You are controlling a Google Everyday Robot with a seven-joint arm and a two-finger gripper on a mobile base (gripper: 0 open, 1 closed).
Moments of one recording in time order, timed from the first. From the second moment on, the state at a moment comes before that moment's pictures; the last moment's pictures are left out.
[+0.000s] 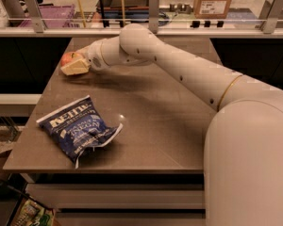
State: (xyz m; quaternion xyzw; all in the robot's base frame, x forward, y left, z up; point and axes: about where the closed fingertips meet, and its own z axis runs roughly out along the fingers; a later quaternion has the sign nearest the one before) arm 0.726 0.220 0.846 -0.50 0.66 0.31 0.47
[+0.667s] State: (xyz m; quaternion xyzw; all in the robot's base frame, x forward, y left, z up) arm 0.726 0.220 0.852 -0.51 0.64 0.32 0.47
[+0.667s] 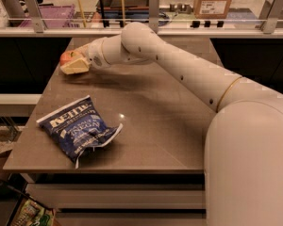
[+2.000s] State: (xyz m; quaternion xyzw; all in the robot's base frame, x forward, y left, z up) arm 0.721 0.194 0.917 -0.58 0.56 0.31 0.50
